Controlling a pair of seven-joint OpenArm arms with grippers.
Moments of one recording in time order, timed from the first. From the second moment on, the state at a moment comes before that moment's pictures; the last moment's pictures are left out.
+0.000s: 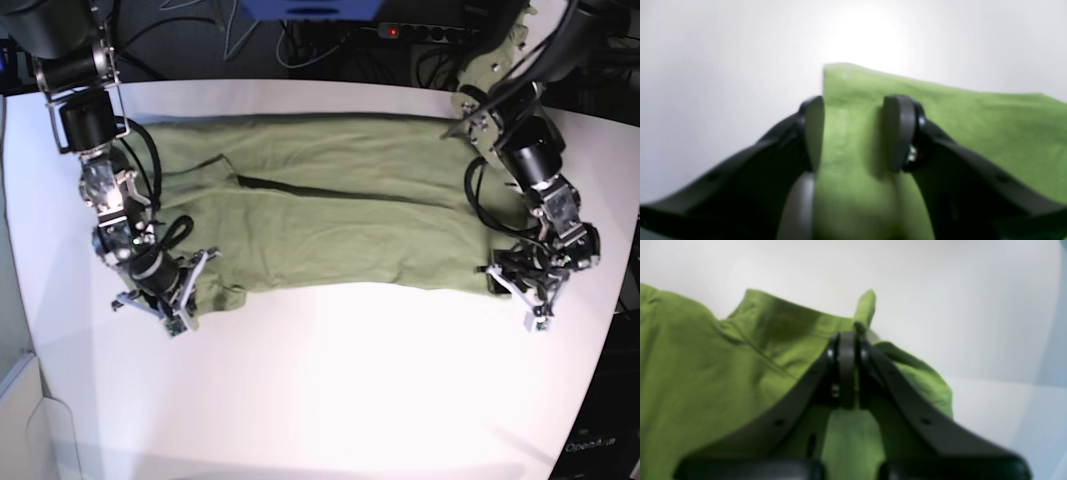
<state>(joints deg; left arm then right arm) -26.0 -3.6 -43.0 55.0 20.7 -39.4 37.1 15.3 18.6 -15.0 63.6 3.3 14.7 -19.6</state>
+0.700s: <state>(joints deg) -26.0 -3.8 -43.5 53.8 20.7 -39.3 34.4 15.1 18.6 -15.0 63.6 3.3 14.7 -19.7</state>
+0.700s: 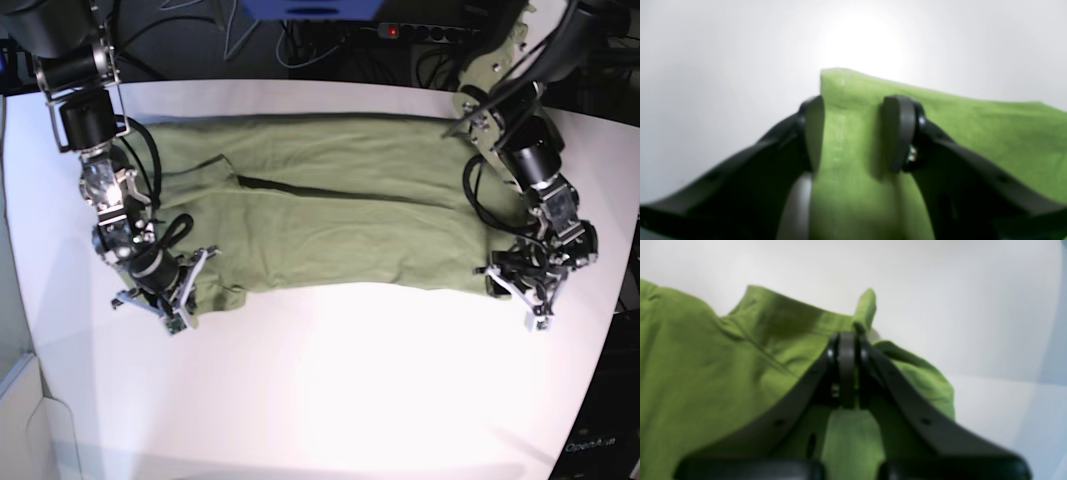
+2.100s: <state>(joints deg) -25.9 -2.6 -45.7 56.1 20.7 -39.1 29.7 14.3 18.9 -15.0 63.6 3.3 14.7 -19.6</state>
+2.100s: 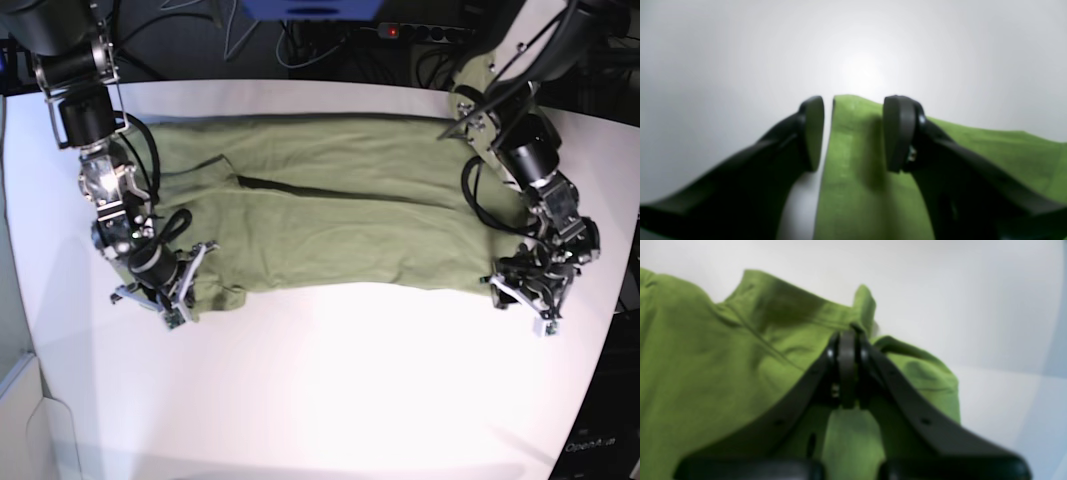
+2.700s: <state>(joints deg) -26.2 -3.5 -45.7 49.4 20.1 -39.1 26.3 14.3 18.9 -15.0 63.6 3.3 14.7 -19.7</state>
